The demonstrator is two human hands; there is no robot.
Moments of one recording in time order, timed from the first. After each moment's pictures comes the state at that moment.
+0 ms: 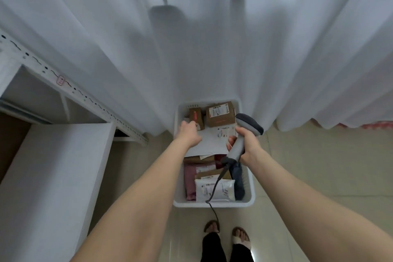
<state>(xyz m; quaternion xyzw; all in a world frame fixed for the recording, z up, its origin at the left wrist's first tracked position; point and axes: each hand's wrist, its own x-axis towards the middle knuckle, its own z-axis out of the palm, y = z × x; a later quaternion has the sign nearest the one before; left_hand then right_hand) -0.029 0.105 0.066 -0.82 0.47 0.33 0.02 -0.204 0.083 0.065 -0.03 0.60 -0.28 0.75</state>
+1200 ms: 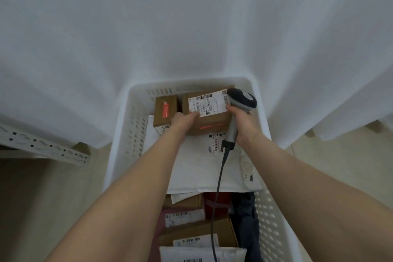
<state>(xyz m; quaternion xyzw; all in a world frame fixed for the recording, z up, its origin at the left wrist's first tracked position) 0.030 -0.116 -0.395 -0.80 0.16 0.48 -0.31 -0.127 -0.143 -0.371 -0.22 0.62 -0.35 0.67</state>
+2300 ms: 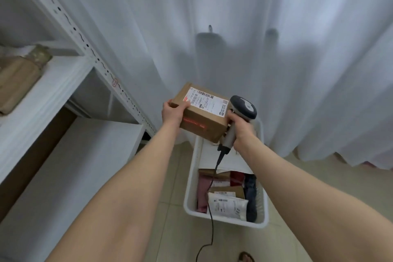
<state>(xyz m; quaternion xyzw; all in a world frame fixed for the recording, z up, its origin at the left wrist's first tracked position) 0.056 0.137 0.172 -0.76 0.10 0.34 -0.54 -0.119 0.086 0.154 -0.22 0.55 -0.30 0.75</state>
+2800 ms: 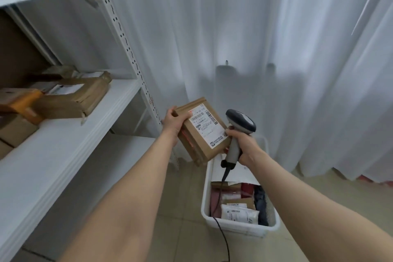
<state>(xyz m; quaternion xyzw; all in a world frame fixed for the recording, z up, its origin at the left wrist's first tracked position) 0.072 0.299 0.285 -0.71 0.18 0.35 -0.59 -0.132 0.246 0.256 -0.29 0.45 -0.28 0.80</state>
